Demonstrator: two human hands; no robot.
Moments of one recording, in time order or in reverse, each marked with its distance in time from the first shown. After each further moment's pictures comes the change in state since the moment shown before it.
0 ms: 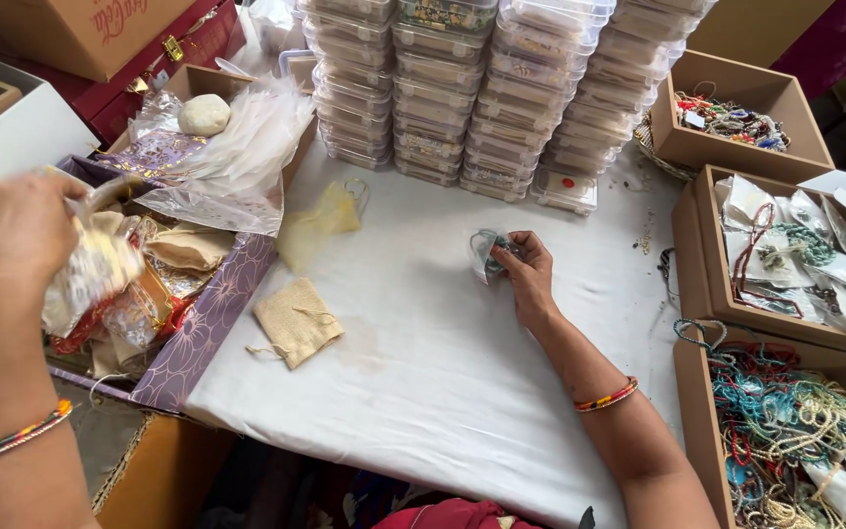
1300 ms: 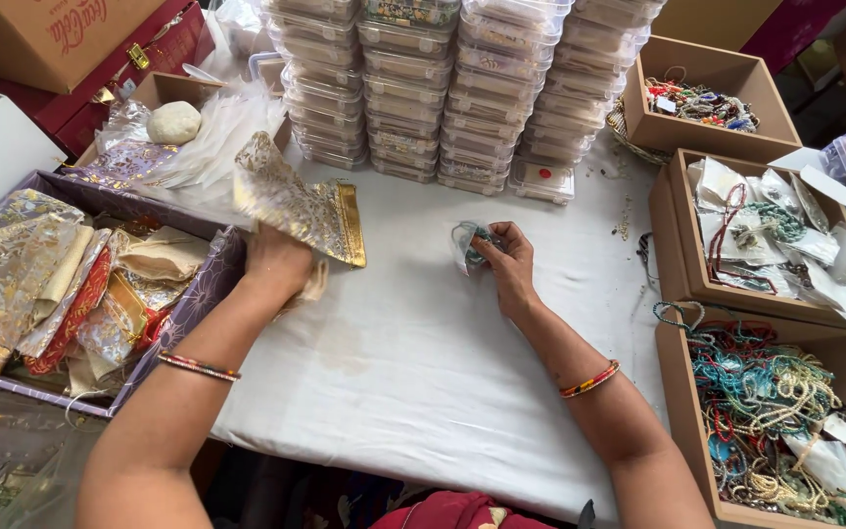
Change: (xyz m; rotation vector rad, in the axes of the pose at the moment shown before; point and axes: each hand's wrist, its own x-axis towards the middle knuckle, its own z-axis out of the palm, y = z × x) left_hand 0.005 0.248 0.127 -0.246 0.132 0.437; right_hand 0.004 0.004 0.000 0.049 0.011 -0.031
